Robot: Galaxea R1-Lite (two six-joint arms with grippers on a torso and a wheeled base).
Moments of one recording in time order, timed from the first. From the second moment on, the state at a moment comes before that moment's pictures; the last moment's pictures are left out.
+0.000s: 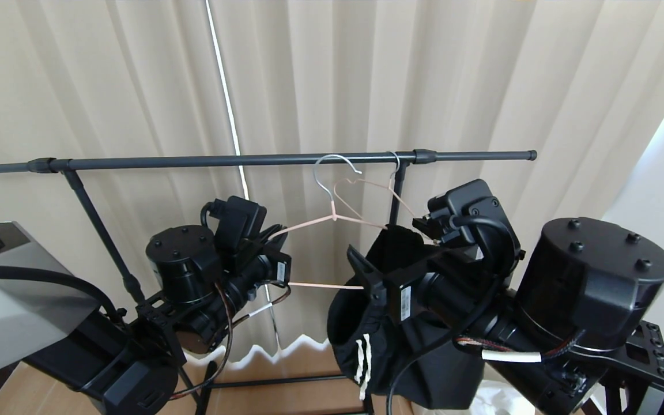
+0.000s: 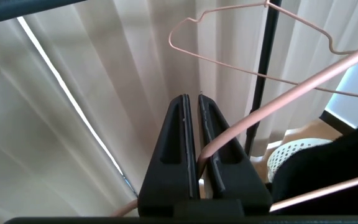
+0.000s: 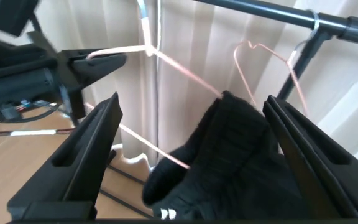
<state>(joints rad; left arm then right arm) -0.55 1.98 -0.61 -1.36 0.20 0.16 0.92 1.71 -0.69 -0.96 -0.44 -0.02</state>
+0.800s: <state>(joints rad) -0.55 1.97 -0.60 -1.36 0.18 0.16 0.47 1.39 -0.85 -0.12 0.34 -0.18</state>
